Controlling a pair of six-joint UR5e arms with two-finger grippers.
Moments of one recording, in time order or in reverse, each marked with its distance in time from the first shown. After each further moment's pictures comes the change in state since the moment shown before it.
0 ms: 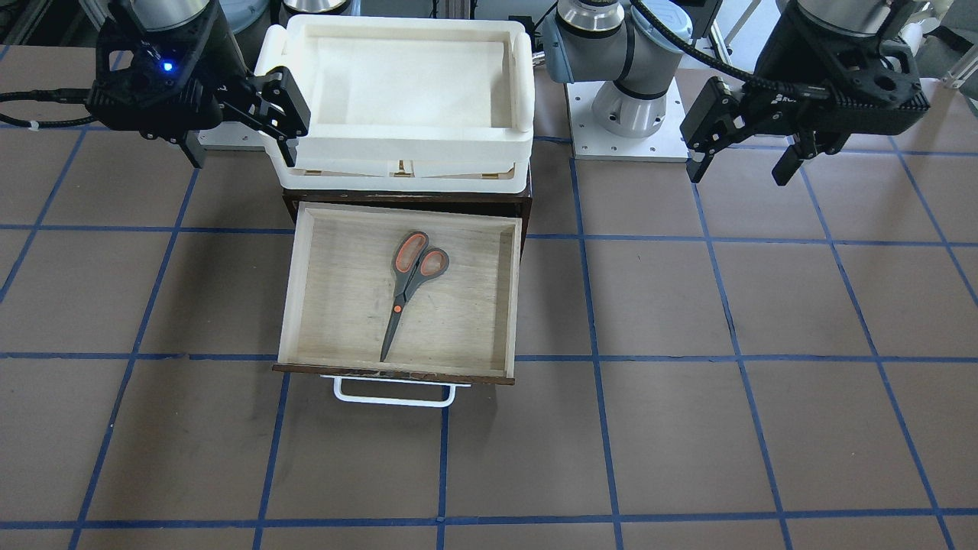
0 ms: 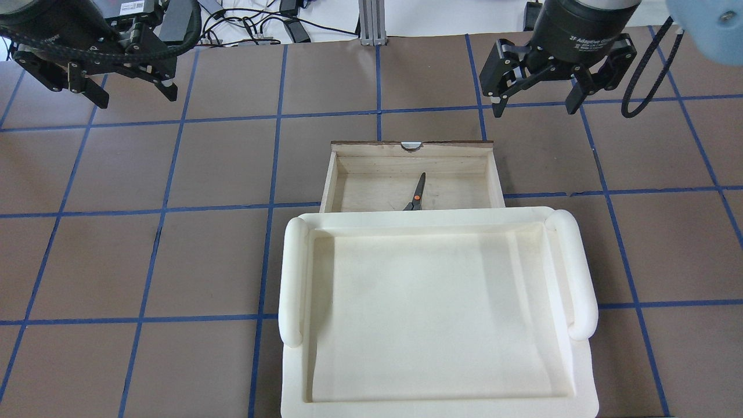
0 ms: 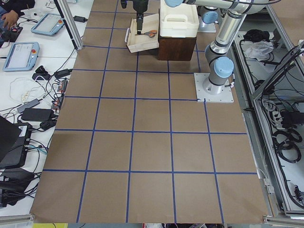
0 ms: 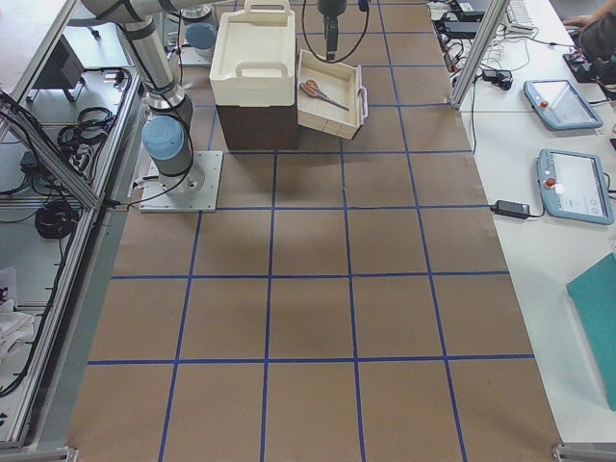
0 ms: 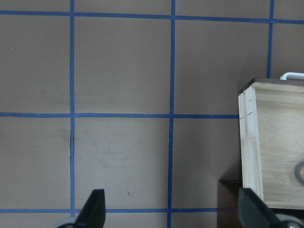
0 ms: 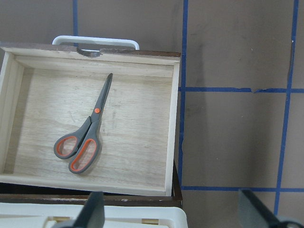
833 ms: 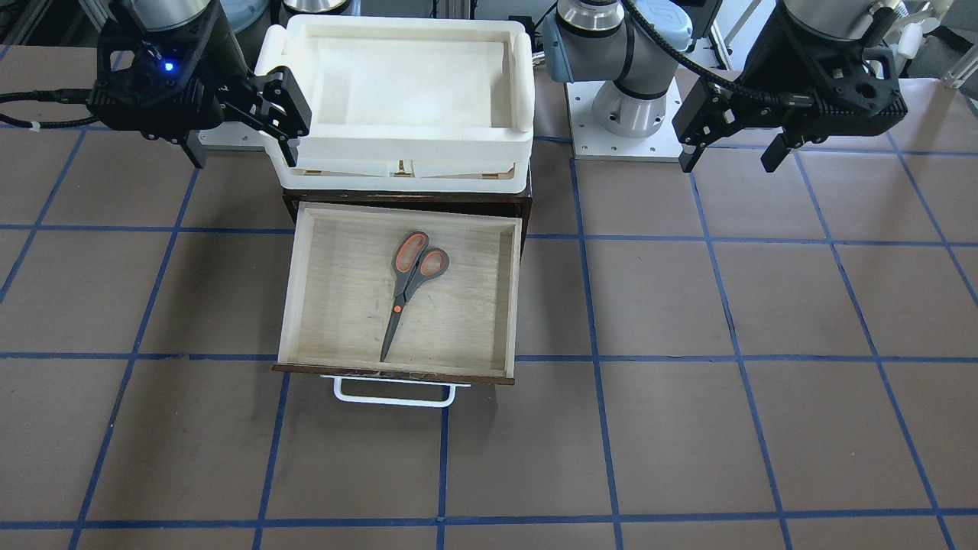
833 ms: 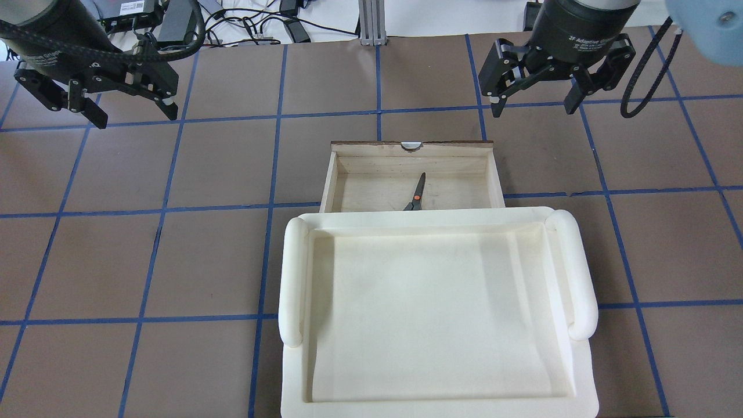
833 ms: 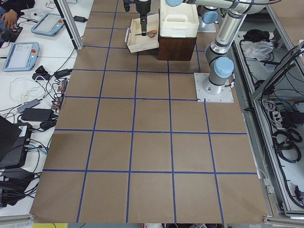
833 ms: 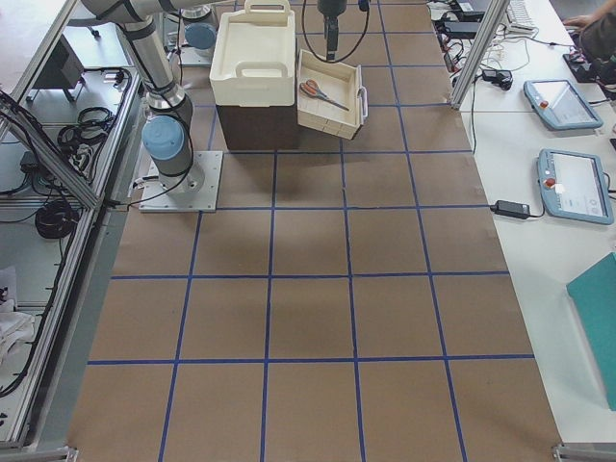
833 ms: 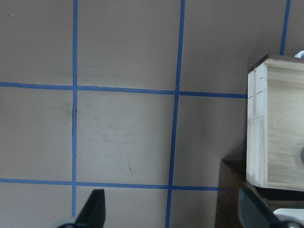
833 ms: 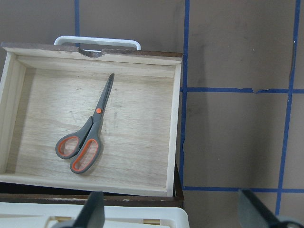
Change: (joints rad) left arm -0.007 0.002 -0.001 -0.085 0.017 -0.040; right arm 0.001 0.000 0.001 -0.002 0.006 0.000
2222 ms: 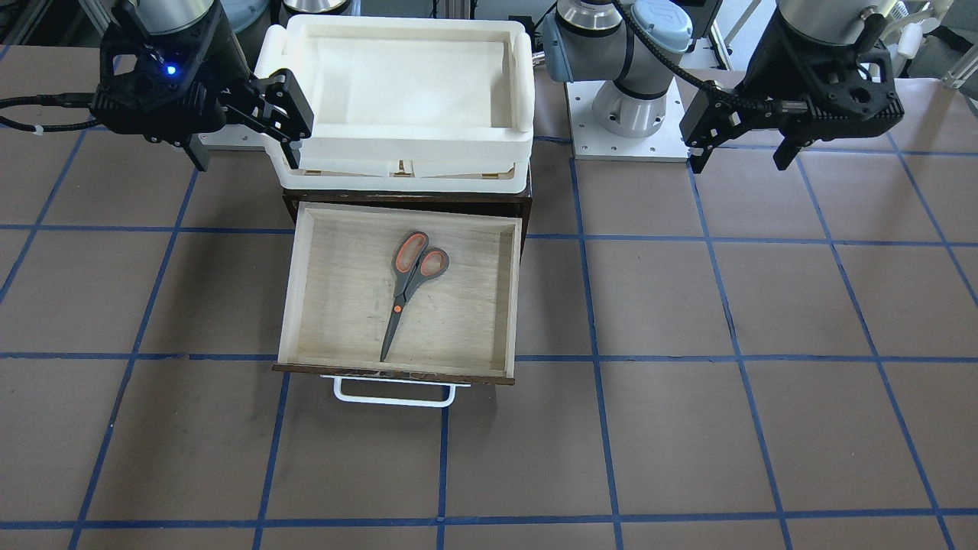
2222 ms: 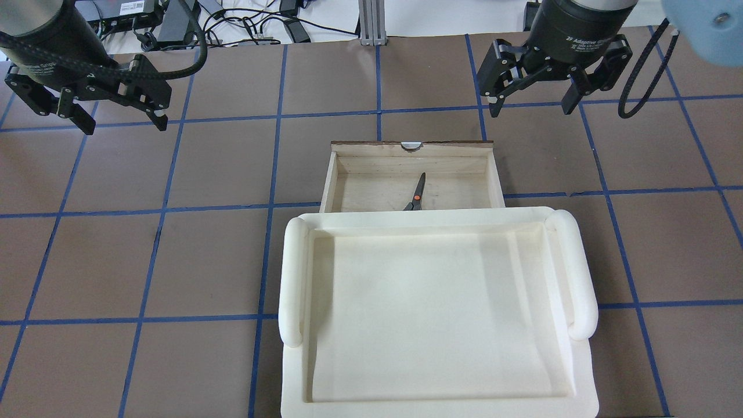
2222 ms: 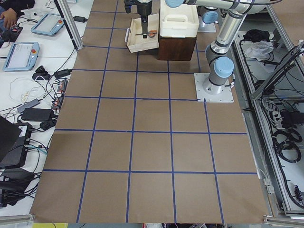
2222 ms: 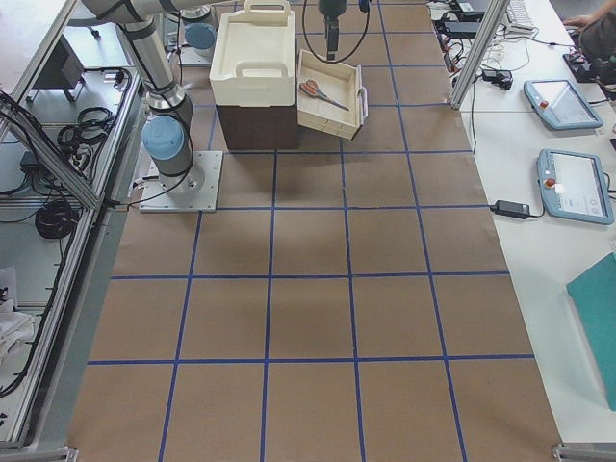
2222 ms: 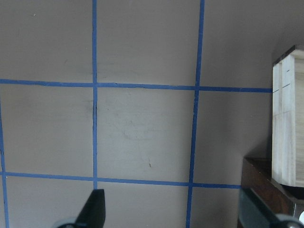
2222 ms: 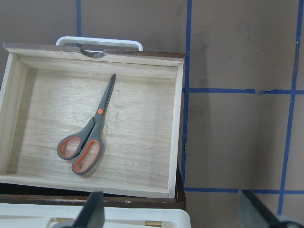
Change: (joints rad) left arm -0.006 0.008 -0.024 0.011 0.079 0.016; right arm 0.001 0.003 0.002 -0.005 0.004 -0.001
